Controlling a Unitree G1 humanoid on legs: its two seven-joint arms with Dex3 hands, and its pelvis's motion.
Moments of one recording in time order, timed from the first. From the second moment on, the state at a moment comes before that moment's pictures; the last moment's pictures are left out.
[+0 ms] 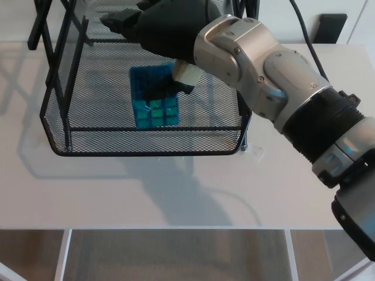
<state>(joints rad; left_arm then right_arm) 0.25 0.71 0.05 1.18 0.07 -0.06 -0.28 -1.19 -0.13 0.64 0.74 -0.82 -0.08 0.28</state>
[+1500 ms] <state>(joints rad) 0.38 0.68 0.26 0.17 -0.13 -0.07 -0.47 -0.62 -0.84 -0.55 0.05 -0.40 -0.03 0.55</state>
